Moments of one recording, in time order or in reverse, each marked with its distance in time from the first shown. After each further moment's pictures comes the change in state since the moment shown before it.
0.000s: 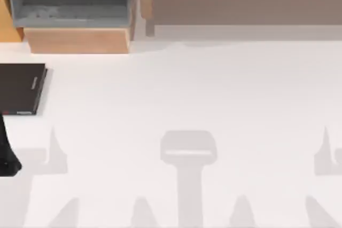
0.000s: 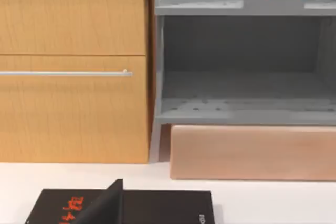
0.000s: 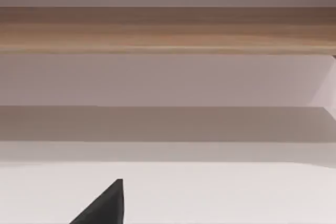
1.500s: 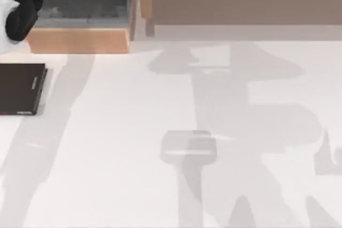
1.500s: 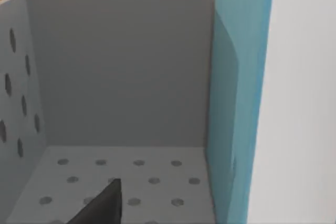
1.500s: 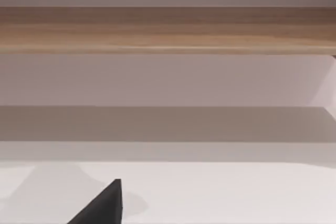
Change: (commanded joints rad) left arm -0.216 1.822 1.180 0.602 -0.180 -0.005; right arm 0.000 0.000 0.000 0.000 0.000 0.000
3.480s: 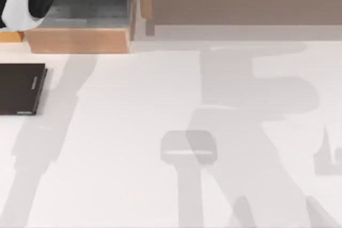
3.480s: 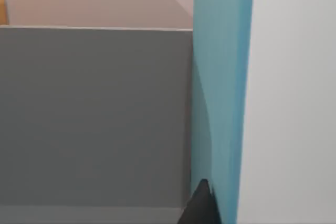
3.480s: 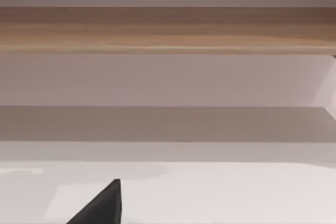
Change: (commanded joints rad) left arm -0.003 0.190 0.226 0.002 0.001 -0.001; right arm 0.000 0.000 0.000 0.000 0.000 0.000
